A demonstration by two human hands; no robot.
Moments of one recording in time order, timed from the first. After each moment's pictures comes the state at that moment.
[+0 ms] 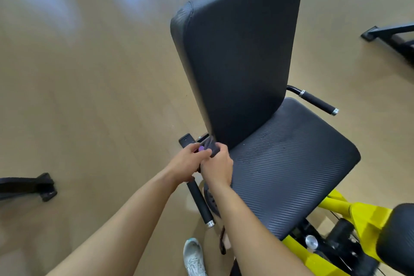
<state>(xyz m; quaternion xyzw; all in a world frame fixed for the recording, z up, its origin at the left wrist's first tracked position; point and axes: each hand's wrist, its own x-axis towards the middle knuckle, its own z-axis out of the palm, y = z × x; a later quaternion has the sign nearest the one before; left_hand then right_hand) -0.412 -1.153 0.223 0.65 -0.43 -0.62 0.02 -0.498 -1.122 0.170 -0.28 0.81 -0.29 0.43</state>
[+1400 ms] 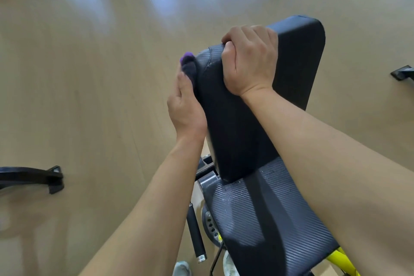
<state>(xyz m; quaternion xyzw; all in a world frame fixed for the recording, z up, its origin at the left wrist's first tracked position) -0.469 -1.281 0.311 0.59 -0.29 -0.41 0.63 -0.581 -1.358 0.328 -0.71 0.57 -0.40 -0.11</state>
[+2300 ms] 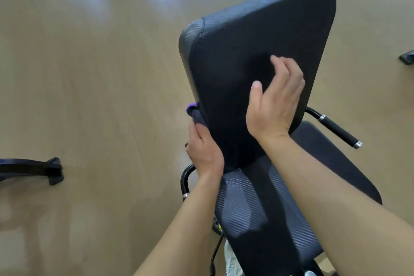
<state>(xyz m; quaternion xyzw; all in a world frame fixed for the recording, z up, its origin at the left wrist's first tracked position) -0.506 -1.211 0.200 0.75 -0.28 -0.36 0.49 -0.614 -1.266 0.245 -0.59 0.69 -0.42 -0.02</state>
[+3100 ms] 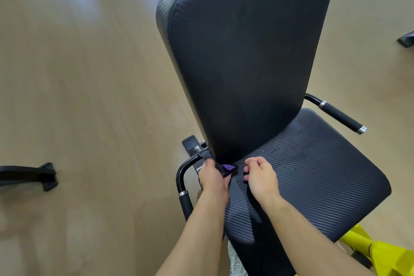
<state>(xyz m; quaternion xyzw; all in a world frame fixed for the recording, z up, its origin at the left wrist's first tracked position) -0.528 -1.165 0.093 0.63 0.14 -0.62 0.46 -0.625 -1.142 0.109 -0.27 0.80 -0.24 0.48</state>
